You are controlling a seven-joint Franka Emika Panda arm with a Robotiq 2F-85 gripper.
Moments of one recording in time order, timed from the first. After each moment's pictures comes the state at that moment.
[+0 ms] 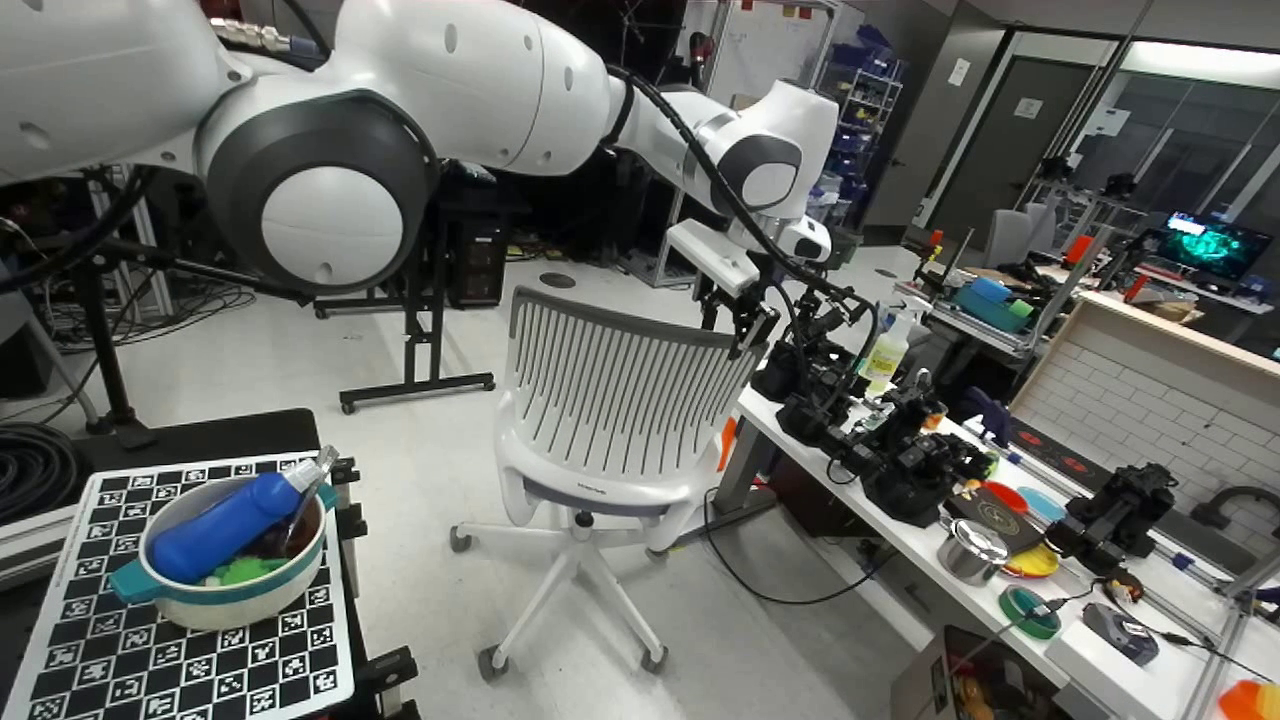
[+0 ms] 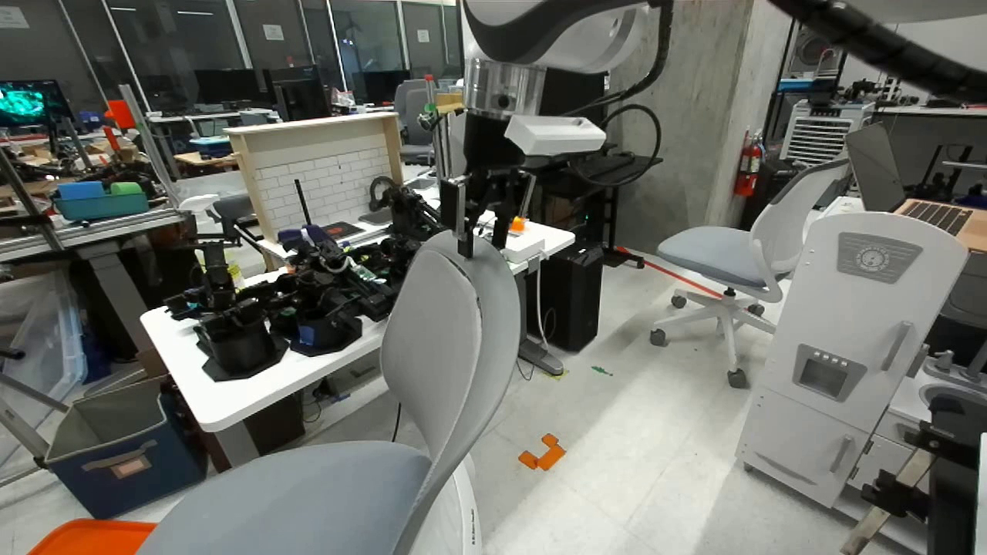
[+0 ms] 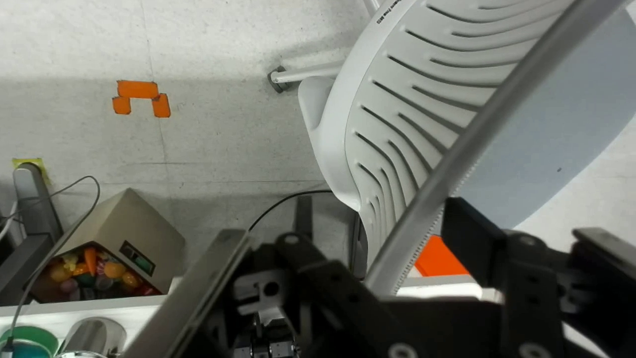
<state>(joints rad) 0.06 1.23 0.03 -0.45 0.07 1.84 0.00</state>
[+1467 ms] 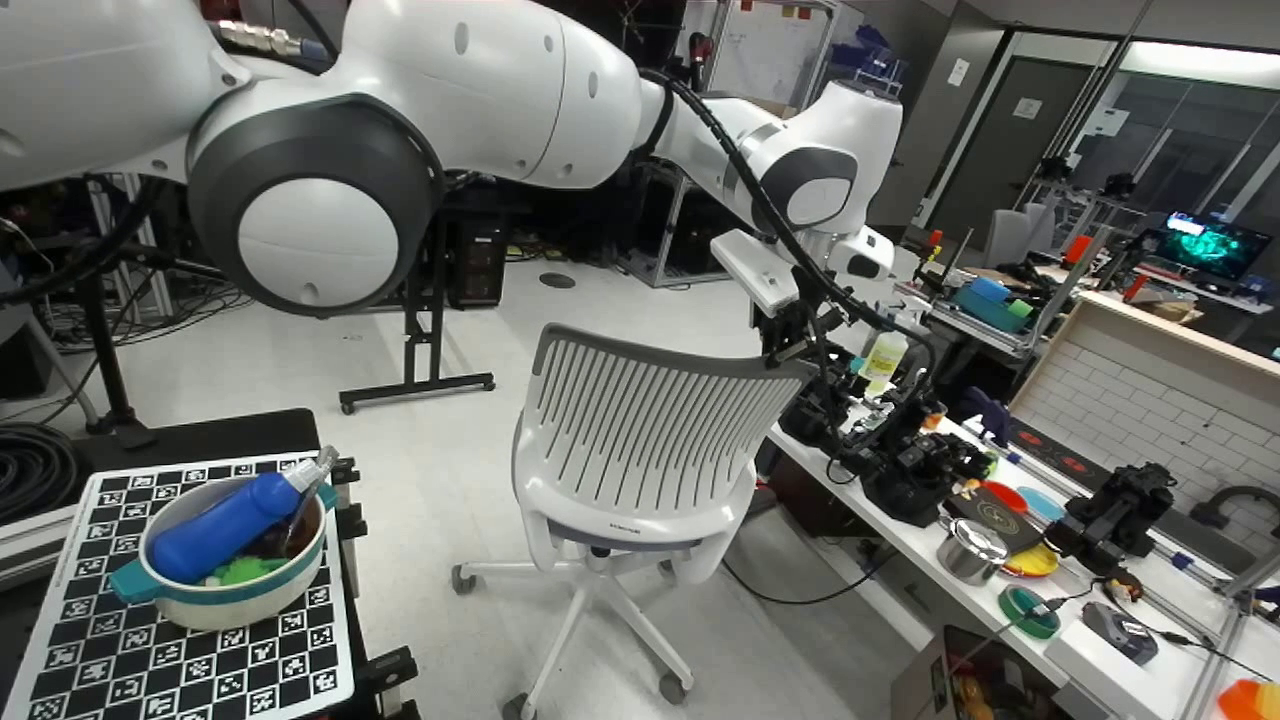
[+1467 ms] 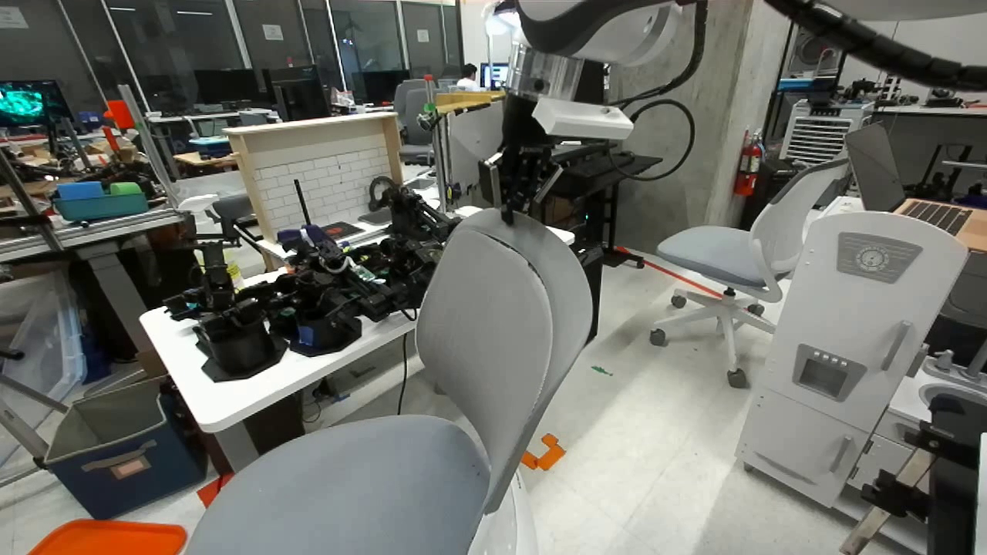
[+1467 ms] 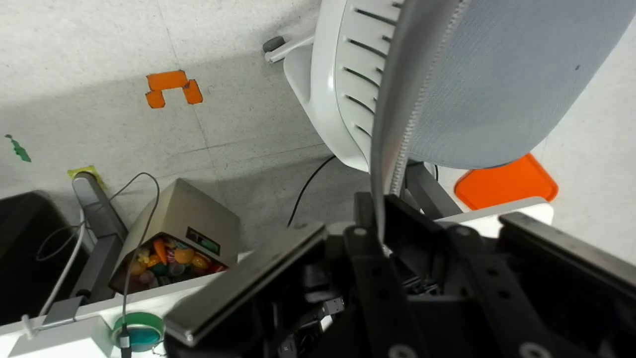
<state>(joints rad) -0.03 1.22 0.03 -0.45 0.08 1.91 0.10</state>
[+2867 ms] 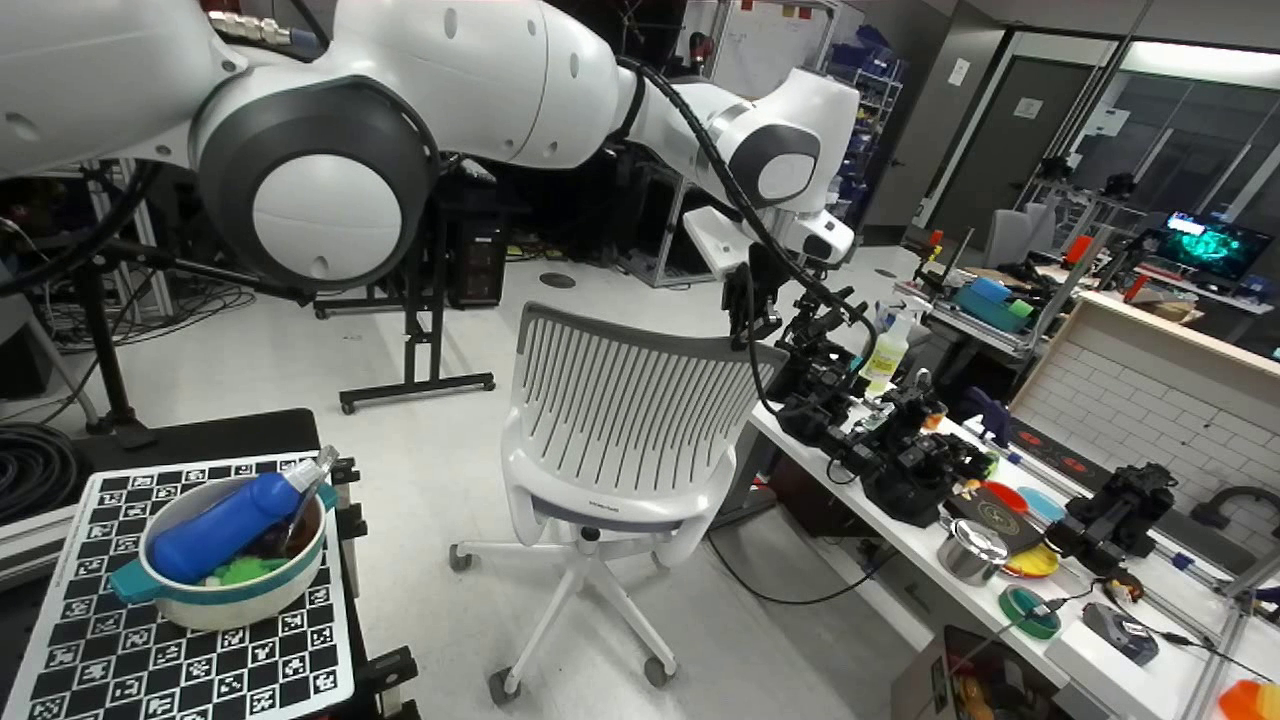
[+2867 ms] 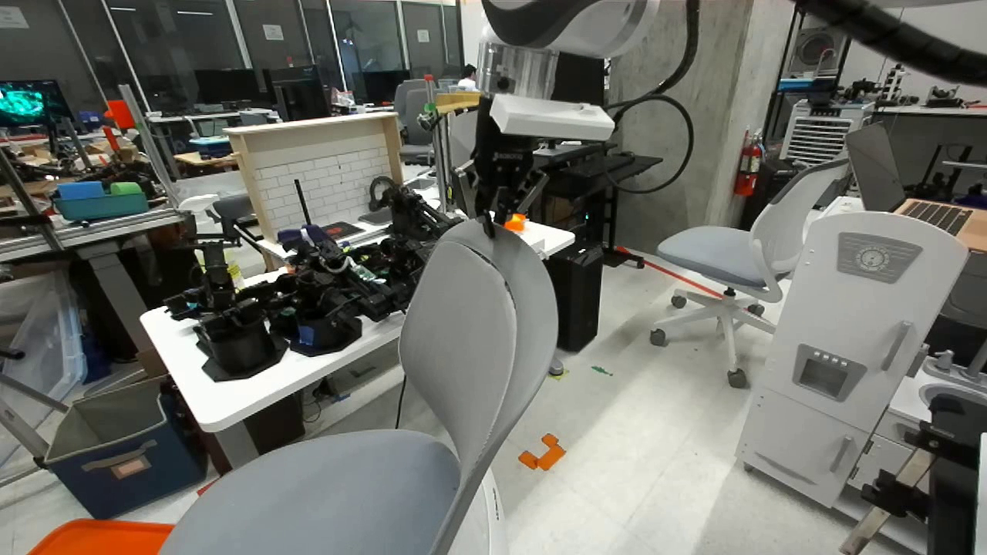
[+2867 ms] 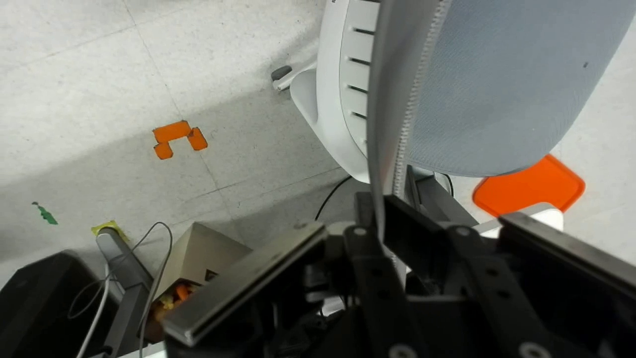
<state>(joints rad) 0.04 1.21 0.02 -0.45 0.07 1.84 0.32</state>
